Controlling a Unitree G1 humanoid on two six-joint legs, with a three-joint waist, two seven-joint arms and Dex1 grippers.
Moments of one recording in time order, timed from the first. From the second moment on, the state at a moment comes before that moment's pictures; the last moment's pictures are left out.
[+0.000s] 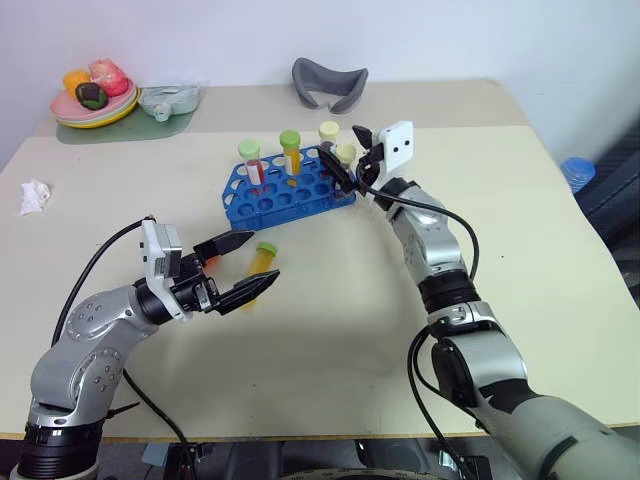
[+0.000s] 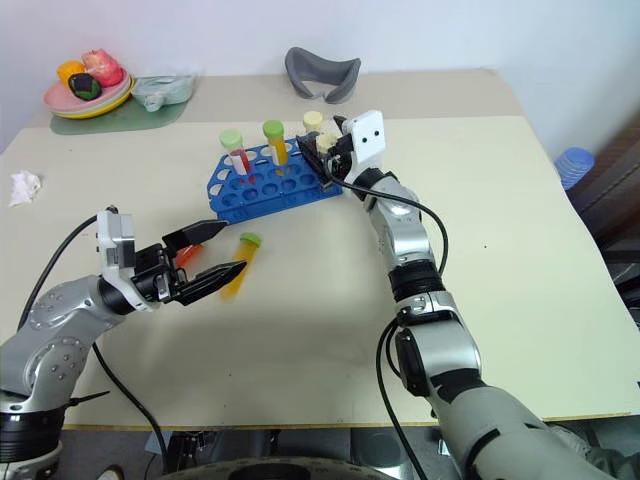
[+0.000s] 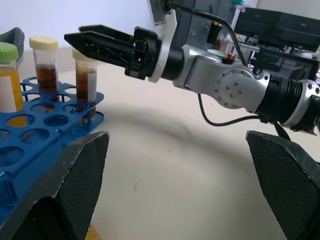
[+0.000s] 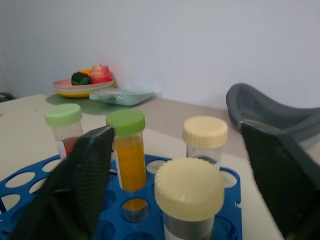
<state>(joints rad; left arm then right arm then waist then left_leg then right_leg) -0.04 0.60 0.21 -0.41 -0.77 0.41 -0.90 -0.87 -0.10 -0.04 0.63 0.18 -0.09 0.49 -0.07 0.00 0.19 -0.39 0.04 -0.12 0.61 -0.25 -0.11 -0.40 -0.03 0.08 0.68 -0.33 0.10</state>
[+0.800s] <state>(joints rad) -0.08 0.72 0.22 -0.47 -0.69 0.66 -0.60 -0.20 -0.79 -0.18 -0.58 0.58 0.85 0.73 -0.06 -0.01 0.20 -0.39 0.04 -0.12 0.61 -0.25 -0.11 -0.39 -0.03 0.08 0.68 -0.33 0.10</state>
